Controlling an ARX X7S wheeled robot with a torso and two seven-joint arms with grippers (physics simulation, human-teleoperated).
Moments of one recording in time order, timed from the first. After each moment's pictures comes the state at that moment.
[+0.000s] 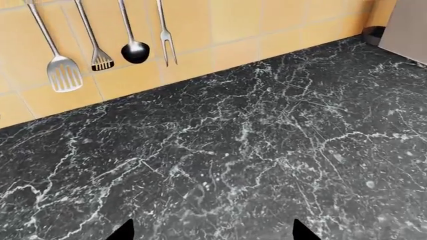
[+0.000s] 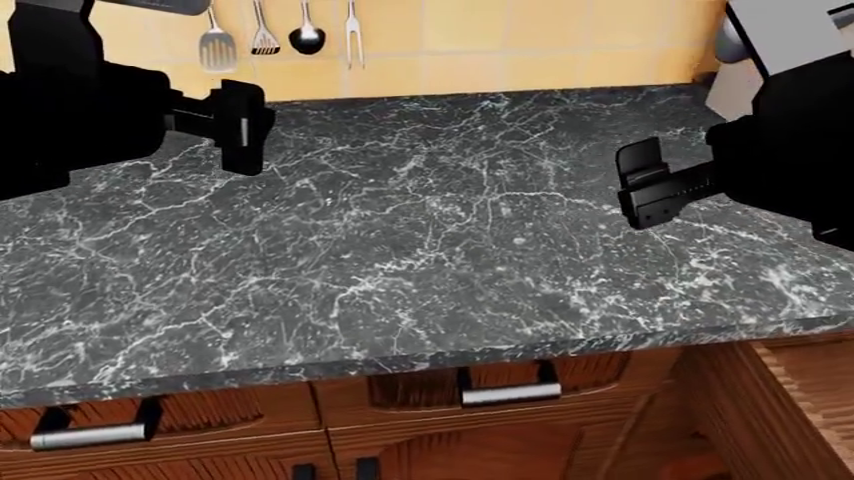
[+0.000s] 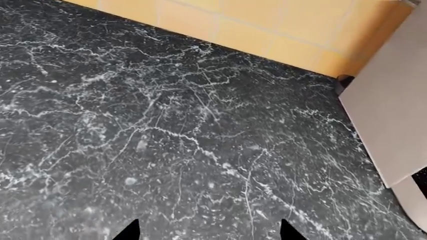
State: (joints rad) left arm -1.53 -0.67 0.45 -0.13 -1.50 -1.41 -0.51; right arm 1.59 0.82 -0.72 0.01 1.78 1.38 0.84
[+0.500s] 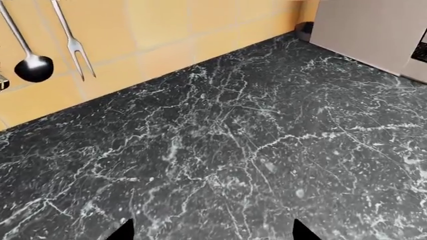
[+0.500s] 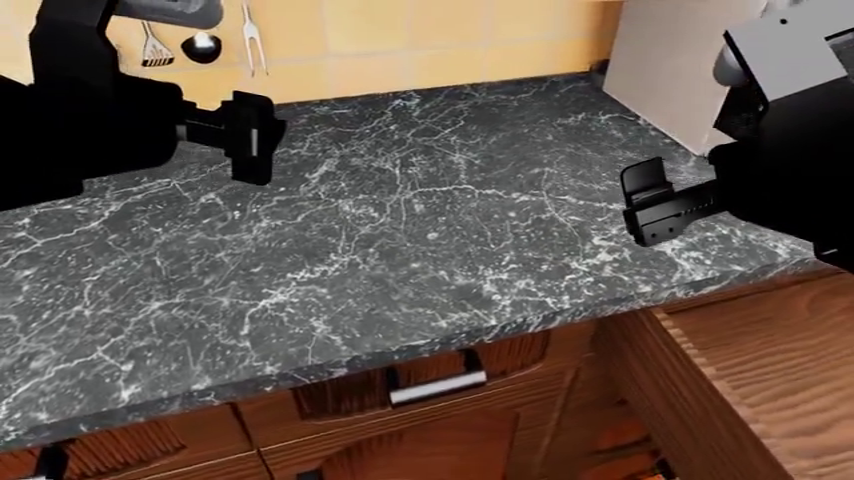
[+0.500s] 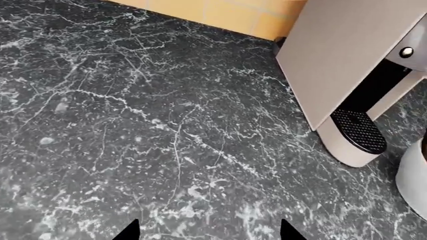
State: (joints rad) left arm -1.51 -0.67 0.48 -0.13 -1.51 -1.39 -0.48; right arm 1.55 0.86 -0.73 -0.04 1.76 1.35 0.82
